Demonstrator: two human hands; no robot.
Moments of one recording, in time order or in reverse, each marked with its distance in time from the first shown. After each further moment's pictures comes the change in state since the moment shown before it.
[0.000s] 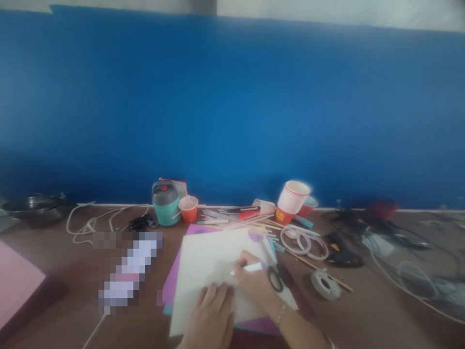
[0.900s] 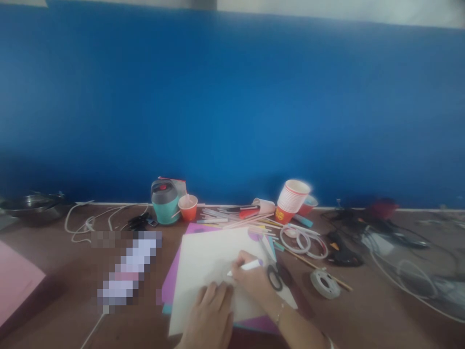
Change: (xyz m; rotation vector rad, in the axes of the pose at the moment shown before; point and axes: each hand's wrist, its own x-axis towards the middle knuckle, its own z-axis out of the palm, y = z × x) left_hand -0.001 0.002 0.002 0.015 0.020 -0.008; right_hand 0.001 0.005 0.002 0.001 -0.048 0.053
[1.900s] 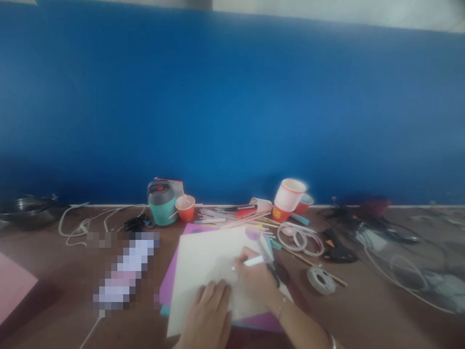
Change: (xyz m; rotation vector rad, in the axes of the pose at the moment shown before) left_hand 0.000 -0.003 0.000 0.053 0.145 0.062; right_hand -0.007 -0.025 -0.019 -0.099 0.069 0.047
